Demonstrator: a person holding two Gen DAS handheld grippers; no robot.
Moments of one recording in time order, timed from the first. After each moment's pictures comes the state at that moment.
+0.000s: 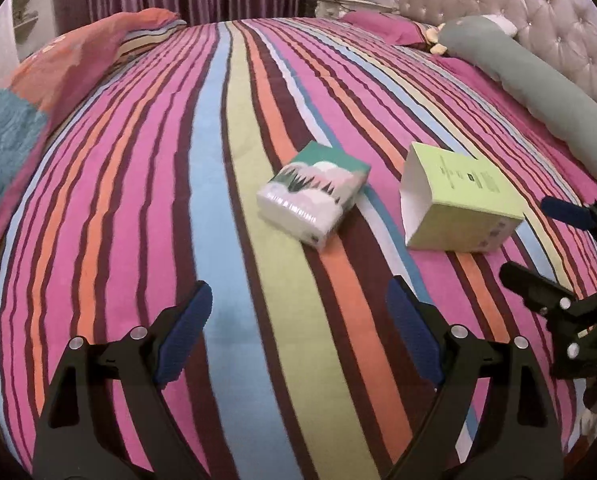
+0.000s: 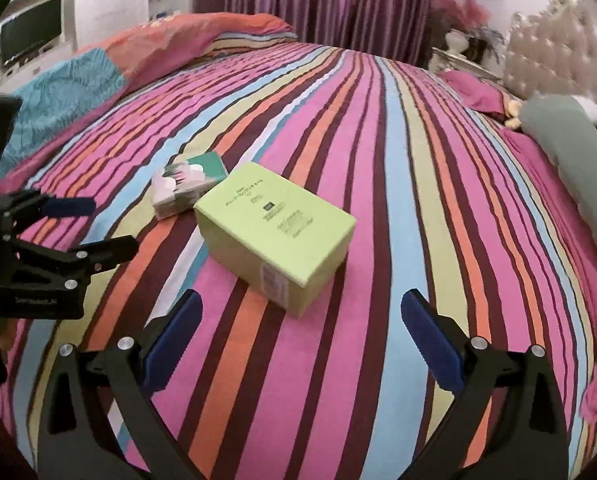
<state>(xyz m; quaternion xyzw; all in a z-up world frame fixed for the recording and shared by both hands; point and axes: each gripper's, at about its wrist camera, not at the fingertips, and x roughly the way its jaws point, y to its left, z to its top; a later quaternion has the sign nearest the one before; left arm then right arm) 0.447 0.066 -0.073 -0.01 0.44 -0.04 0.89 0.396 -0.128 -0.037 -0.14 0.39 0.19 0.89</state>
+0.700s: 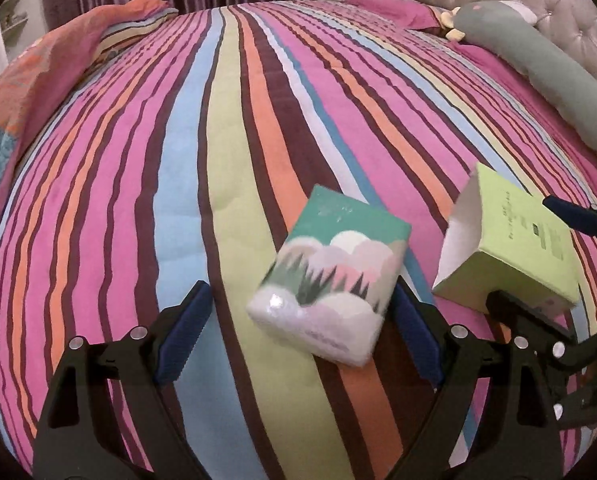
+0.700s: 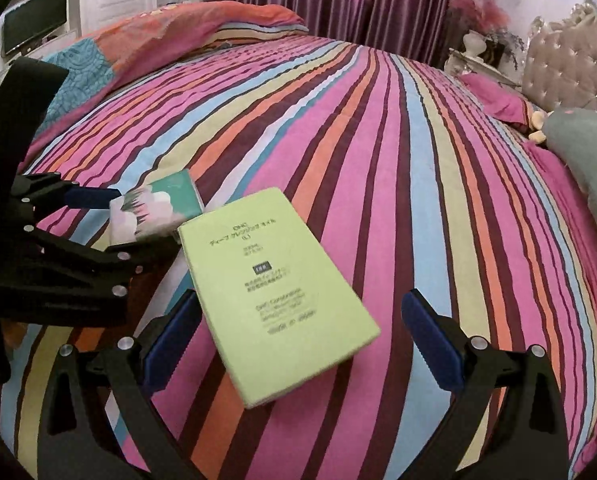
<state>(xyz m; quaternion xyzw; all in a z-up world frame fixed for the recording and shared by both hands) 0.529 0.062 -0.090 0.00 0.47 -0.03 0.88 0.454 -0.108 -0.049 -0.15 0.39 0.21 0.88</state>
